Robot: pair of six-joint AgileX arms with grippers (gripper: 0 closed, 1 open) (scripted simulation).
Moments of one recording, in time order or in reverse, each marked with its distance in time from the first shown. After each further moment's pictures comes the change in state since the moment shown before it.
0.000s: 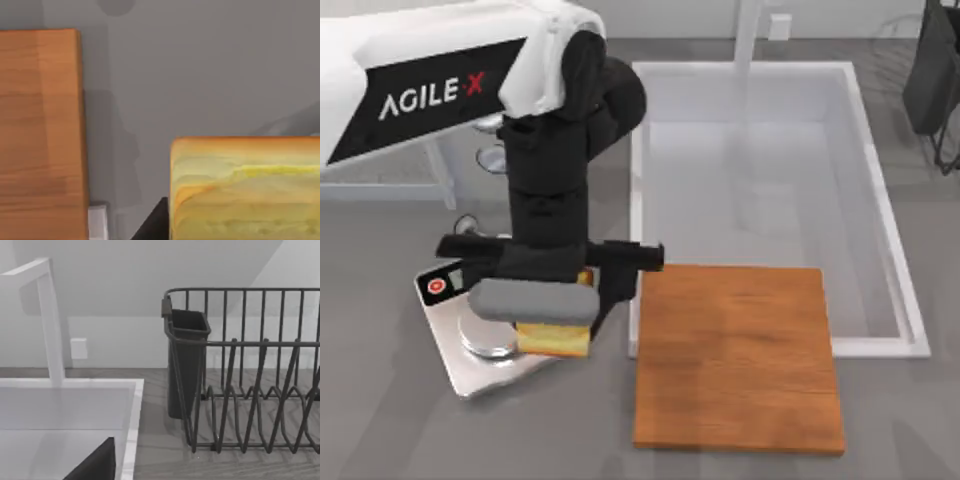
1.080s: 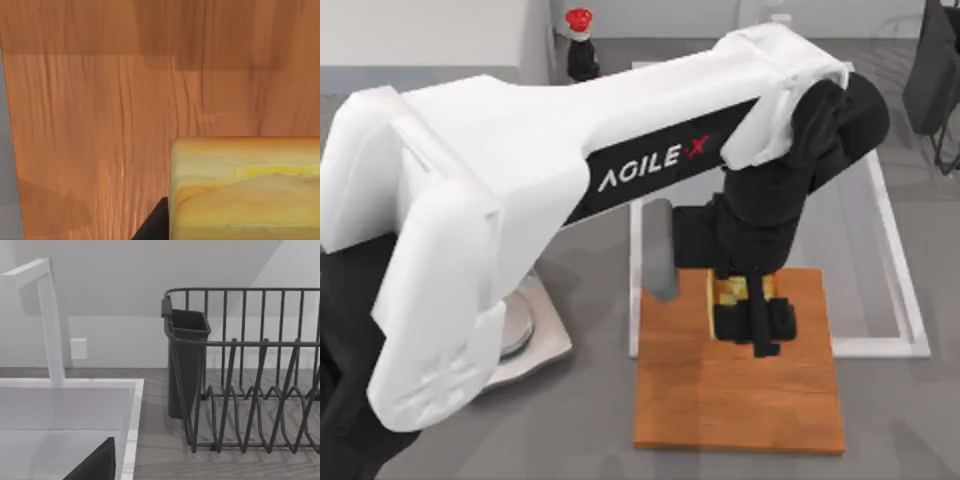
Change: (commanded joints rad) left arm -0.320 0.262 0.434 0.098 -0.137 1.168; right arm 0.000 0.000 0.000 0.000 0.000 0.000
